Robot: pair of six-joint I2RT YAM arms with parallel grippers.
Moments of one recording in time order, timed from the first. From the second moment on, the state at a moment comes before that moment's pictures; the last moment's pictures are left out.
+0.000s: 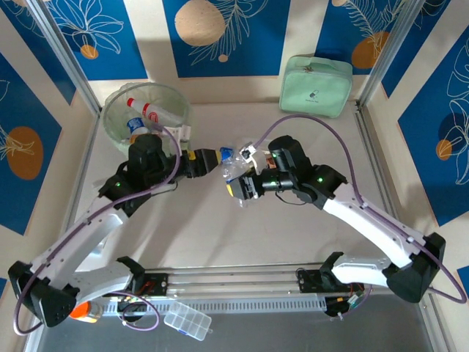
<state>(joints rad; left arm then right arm) -0.58 1.08 1.05 -0.25 0.42 -0.69 0.76 1.16 1.16 -0.61 -0.44 0.29</state>
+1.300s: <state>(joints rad) -0.63 1.33 1.11 0.20 0.64 -0.81 0.64 1.12 1.22 -0.68 -0.46 0.29</state>
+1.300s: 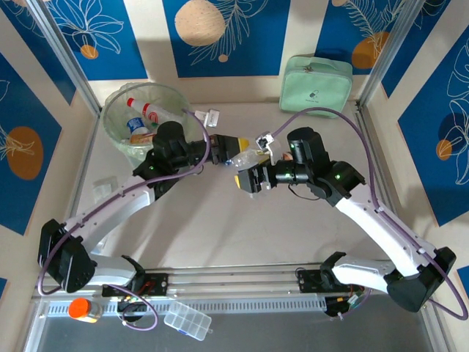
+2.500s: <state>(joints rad) -0.01 1.56 1.58 -0.24 0.00 -0.95 0.60 1.08 1.26 -0.84 -0.47 0.29</state>
